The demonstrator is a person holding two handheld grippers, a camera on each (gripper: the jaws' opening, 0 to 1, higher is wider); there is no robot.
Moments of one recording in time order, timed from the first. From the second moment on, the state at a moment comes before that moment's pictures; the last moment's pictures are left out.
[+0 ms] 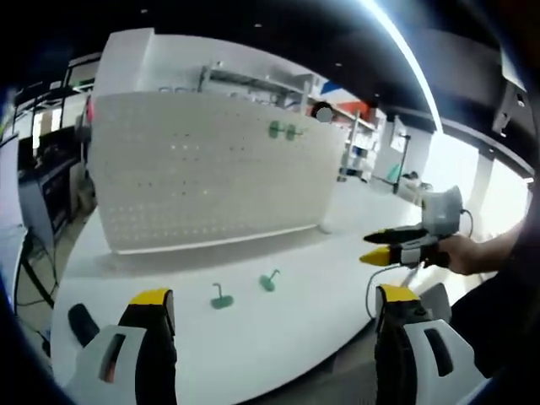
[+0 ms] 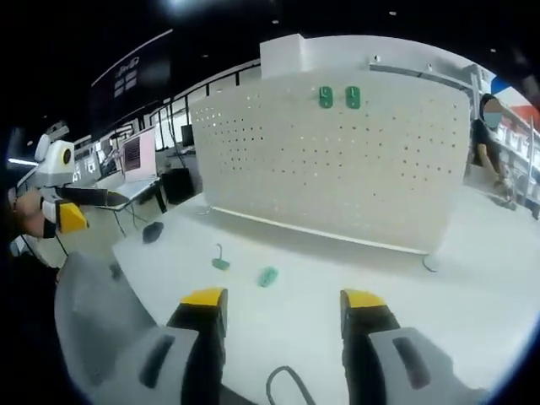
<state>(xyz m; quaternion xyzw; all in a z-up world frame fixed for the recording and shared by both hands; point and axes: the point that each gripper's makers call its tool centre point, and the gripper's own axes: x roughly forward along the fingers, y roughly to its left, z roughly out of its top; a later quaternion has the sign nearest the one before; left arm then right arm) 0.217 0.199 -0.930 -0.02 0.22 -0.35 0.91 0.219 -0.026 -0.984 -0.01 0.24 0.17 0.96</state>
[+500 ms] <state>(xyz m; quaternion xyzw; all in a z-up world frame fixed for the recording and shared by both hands) 0.209 0.207 -0.939 -0.02 0.24 -0.33 0.91 0.181 -0.012 -1.006 -0.04 0.26 0.23 0.94</state>
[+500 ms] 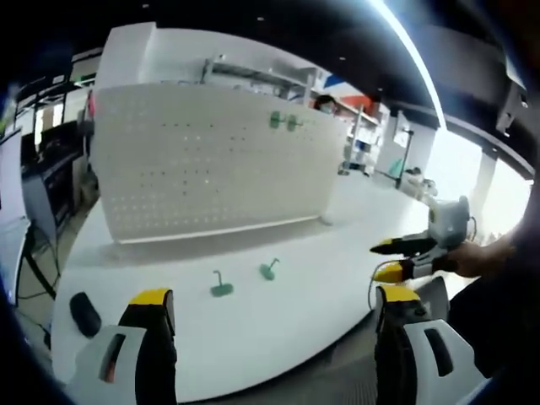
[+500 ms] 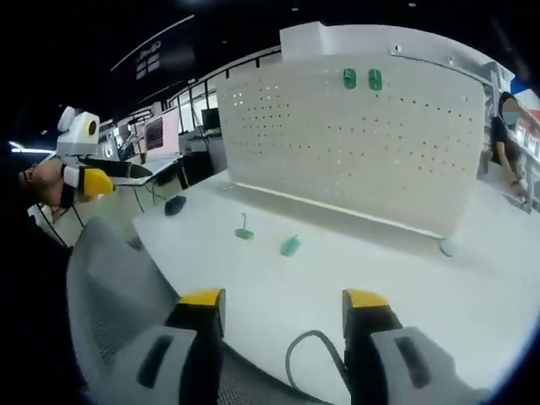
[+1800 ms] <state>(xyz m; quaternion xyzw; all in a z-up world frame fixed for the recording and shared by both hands) 0.211 0.224 -0.956 -0.03 0.26 -0.31 0.91 0.303 0.040 -1.066 -0.25 0.30 0.42 0.82</state>
